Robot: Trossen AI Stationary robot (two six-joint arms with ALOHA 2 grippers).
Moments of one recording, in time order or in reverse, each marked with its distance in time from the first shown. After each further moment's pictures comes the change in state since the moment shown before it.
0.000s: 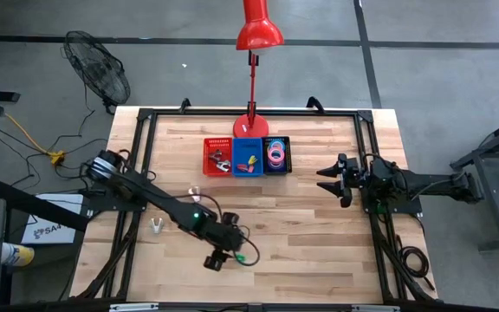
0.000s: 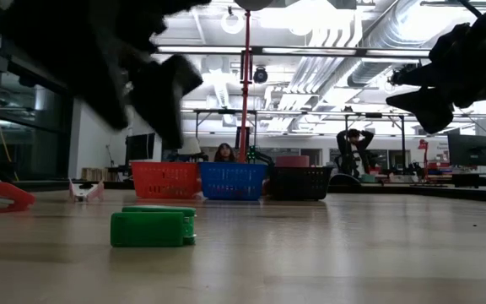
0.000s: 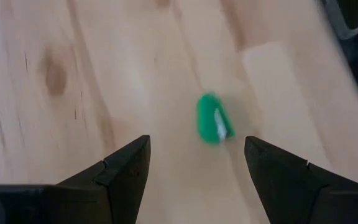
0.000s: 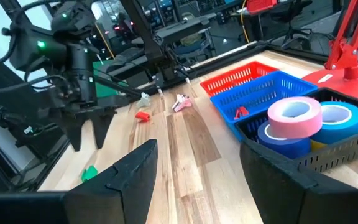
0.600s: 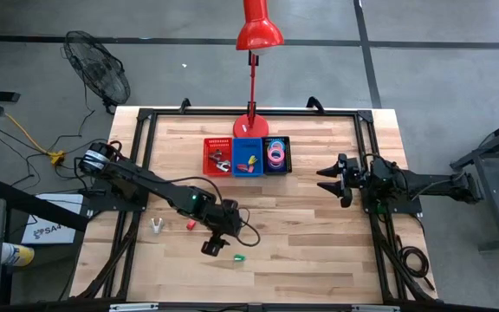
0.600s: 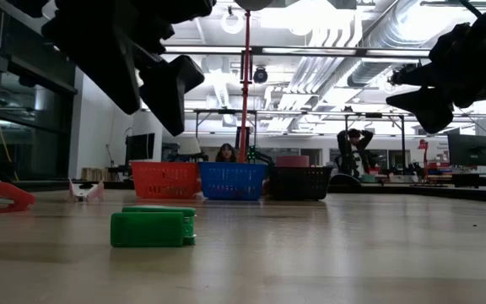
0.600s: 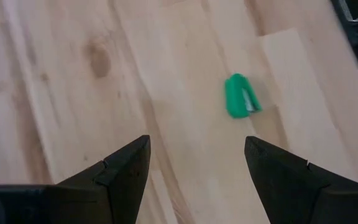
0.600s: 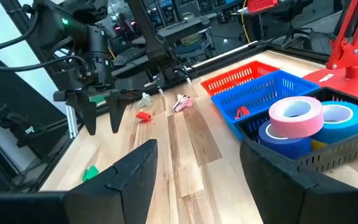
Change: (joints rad) left arm 0.113 -0.093 -0.024 -0.100 0.090 0.110; right arm 0.000 -0.005 0.000 -0.004 -0.003 0.005
